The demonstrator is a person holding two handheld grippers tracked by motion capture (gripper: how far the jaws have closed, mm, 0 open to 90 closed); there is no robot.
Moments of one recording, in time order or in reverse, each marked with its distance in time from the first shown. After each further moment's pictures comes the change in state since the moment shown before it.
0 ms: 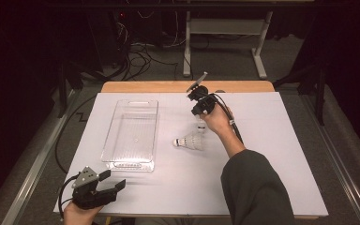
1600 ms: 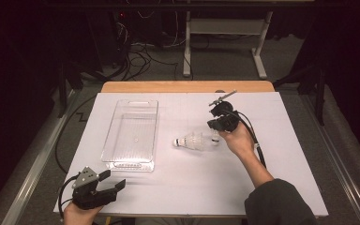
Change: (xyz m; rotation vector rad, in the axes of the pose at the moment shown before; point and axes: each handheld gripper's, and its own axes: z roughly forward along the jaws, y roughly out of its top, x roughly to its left) left arm -0.001 0.000 0.000 -0.003 0.007 -0.004; right arm 0.001 -0.082 -0.037 -0.129 0.018 0.073
